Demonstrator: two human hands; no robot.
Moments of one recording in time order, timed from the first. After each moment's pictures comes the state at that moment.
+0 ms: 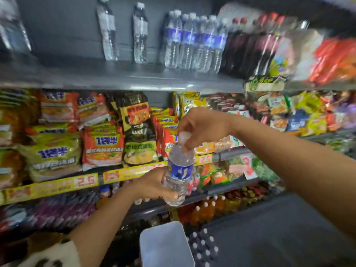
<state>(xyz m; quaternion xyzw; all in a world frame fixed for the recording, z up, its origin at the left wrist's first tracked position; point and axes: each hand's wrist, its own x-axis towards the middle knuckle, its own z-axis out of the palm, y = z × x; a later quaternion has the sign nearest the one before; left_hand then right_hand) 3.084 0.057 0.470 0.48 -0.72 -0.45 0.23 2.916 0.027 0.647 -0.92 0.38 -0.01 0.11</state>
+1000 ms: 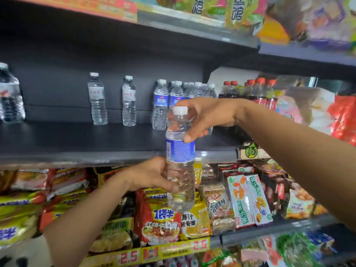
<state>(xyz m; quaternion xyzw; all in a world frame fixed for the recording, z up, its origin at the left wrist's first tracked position) 3.005 -0.133 0.643 0.40 -0.74 -0.43 0.34 2.819 -0.170 0.801 -0.93 0.26 -0.08 0.24</state>
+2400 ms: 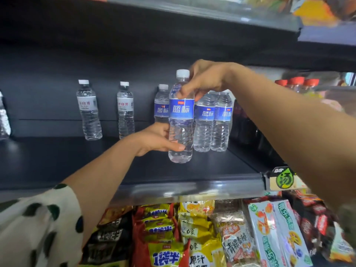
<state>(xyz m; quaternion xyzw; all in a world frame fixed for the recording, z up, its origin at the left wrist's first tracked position) 3.028 -0.287 0.740 0.56 -0.65 -0.33 0.40 2.868 -0.330 0.883 -0.88 0.36 -0.25 0.17</state>
